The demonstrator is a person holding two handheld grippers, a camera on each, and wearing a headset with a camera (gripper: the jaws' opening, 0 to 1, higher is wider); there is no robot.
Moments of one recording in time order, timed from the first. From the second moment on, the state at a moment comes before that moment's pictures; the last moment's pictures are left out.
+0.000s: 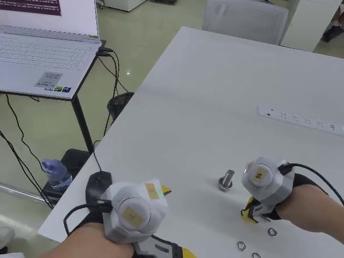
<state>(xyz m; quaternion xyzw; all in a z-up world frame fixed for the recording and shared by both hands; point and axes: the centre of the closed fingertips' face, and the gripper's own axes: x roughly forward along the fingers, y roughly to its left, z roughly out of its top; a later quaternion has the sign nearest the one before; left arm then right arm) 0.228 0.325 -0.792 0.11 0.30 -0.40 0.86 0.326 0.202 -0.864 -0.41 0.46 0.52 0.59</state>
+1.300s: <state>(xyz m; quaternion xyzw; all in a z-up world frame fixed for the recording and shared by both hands) 0.227 0.314 -0.799 0.14 0.32 -0.42 0.84 0.386 0.167 -0.787 -0.42 0.46 0.50 0.60</state>
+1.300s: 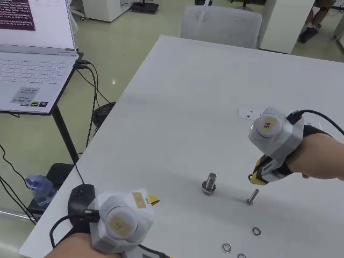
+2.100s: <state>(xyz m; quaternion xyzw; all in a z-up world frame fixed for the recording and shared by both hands) 0.226 0.313 -0.801 0.15 0.32 -0.42 0.83 0.378 0.150 -0.813 -0.39 0.47 0.49 0.62</state>
